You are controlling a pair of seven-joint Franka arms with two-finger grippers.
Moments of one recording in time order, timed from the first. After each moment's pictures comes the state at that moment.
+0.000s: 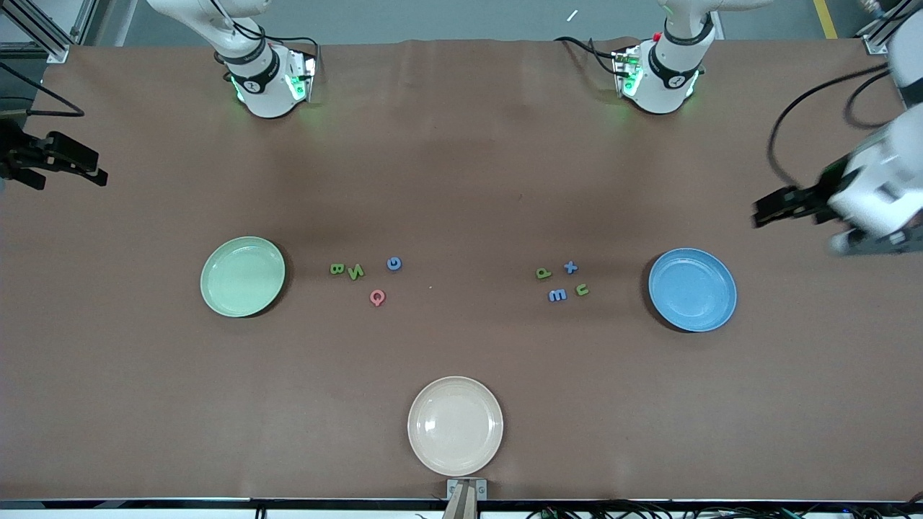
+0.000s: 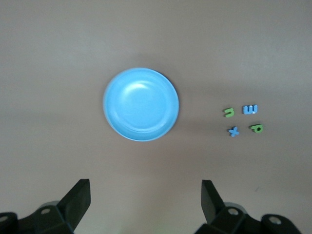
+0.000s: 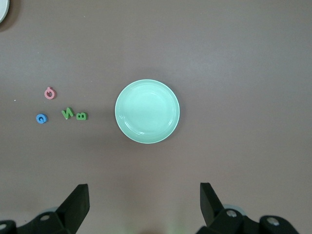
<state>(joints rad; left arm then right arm) -0.02 0.15 -0.09 -1.58 -0.02 1.61 -0.19 -0.01 -0.05 -0.07 -1.61 0.03 1.51 -0.11</state>
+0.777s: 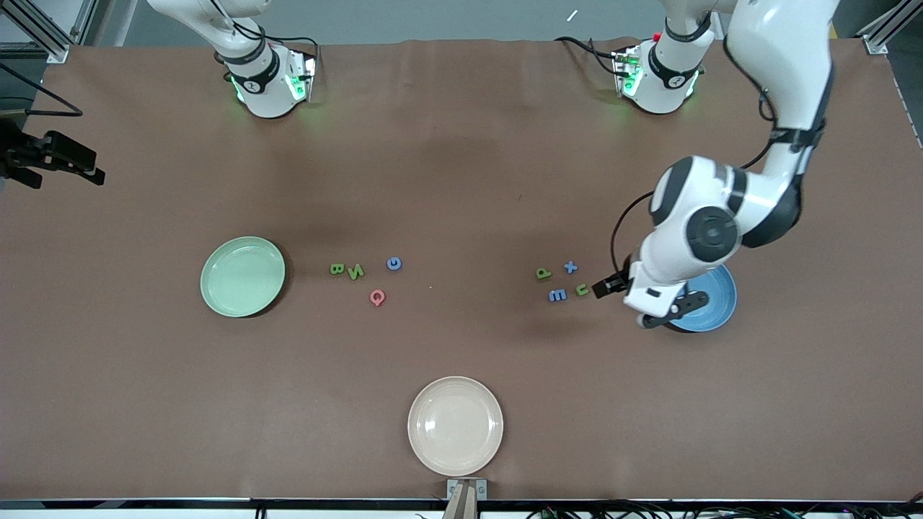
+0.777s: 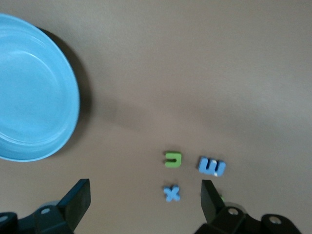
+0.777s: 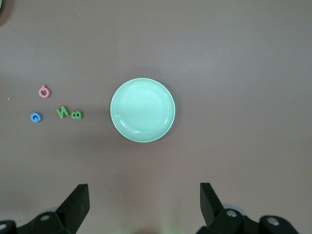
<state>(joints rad) -0.21 0.46 -0.17 -1.78 0.06 2.14 -0.81 -0.01 -0.05 -0.07 -1.61 0.01 1.51 -0.12</state>
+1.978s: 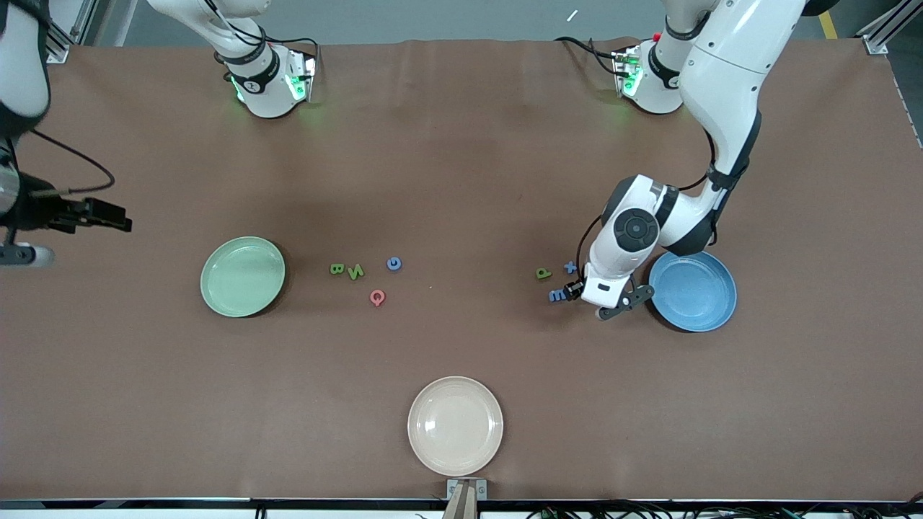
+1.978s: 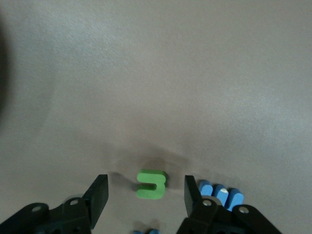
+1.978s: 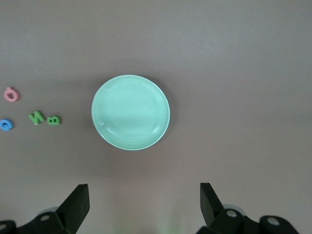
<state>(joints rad) -0.27 0.57 -0.17 -1.96 0.15 2.52 -0.97 -0.04 0.16 -0.08 -1.61 0.01 1.59 -0.12</state>
